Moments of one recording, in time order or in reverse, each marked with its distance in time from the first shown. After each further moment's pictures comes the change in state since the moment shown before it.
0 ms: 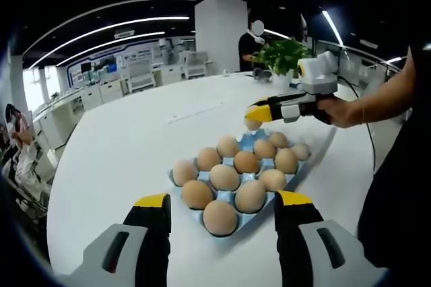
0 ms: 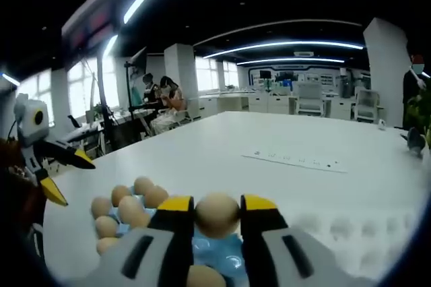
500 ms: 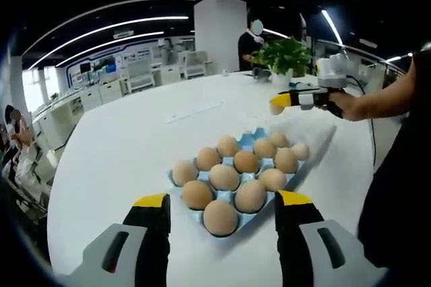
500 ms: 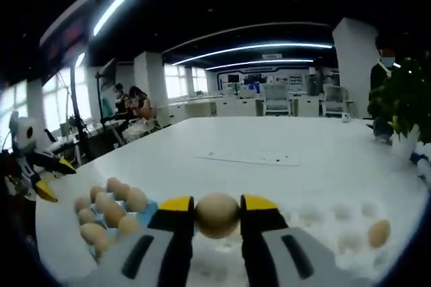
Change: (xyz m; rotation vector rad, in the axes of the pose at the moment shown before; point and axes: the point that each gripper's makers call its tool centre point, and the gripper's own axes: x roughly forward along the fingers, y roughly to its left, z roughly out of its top) left arm 0.002 -0.002 0.000 0.006 0.004 -0.008; right arm -0.055 -0.061 0.002 0.058 -0.039 -0.174
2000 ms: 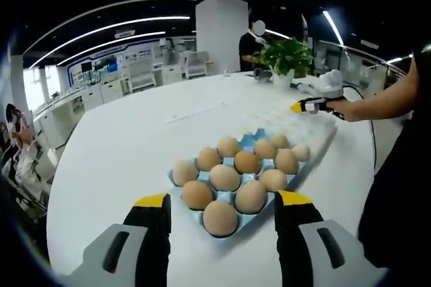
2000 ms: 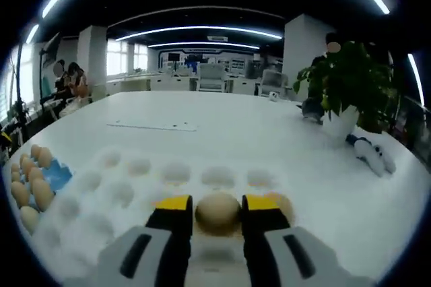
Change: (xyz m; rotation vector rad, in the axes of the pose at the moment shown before) left arm 0.000 0.000 -0.001 -0.007 -0.002 0.010; right arm -0.064 -0.174 -0.059 0.023 0.134 -0.469
